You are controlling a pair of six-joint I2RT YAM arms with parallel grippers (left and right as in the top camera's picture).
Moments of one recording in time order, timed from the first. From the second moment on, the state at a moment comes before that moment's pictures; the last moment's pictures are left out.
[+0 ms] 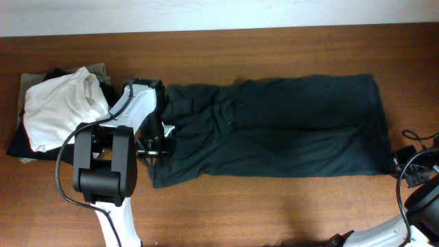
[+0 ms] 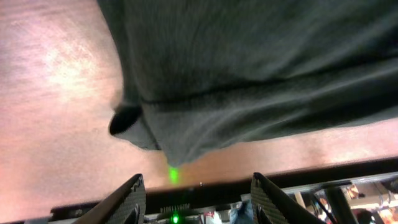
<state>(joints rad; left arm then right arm) -0.16 2.12 1.49 -1.48 0.11 0.01 -0.87 1.90 1.17 -0.88 -0.20 0.39</state>
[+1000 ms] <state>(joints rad) -0.33 2.12 1.54 -0.65 0.15 0.06 -0.71 1.91 1.60 -1.22 -0.43 0.18</state>
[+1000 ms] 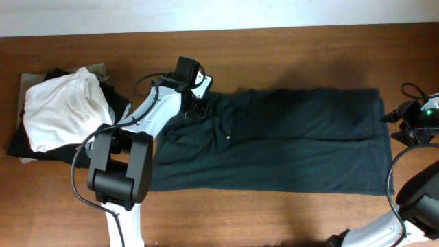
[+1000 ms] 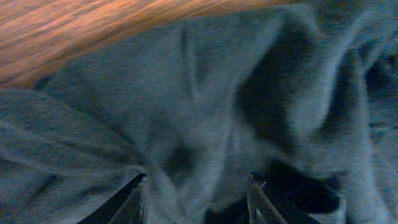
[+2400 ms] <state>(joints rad) -0.30 2.29 1.81 -0.95 0.08 0.14 -0.71 1.91 1.60 -1.20 -0.42 0.17</state>
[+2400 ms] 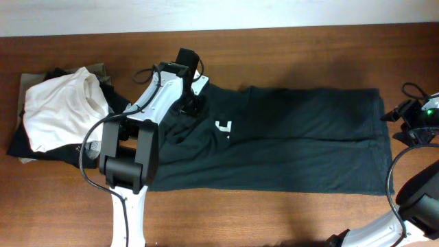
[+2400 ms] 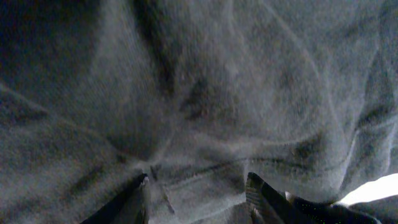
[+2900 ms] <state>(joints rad) -0.30 2.28 2.03 -1.09 0.15 0.14 -0.71 1.91 1.60 -1.18 -0.42 0.17</state>
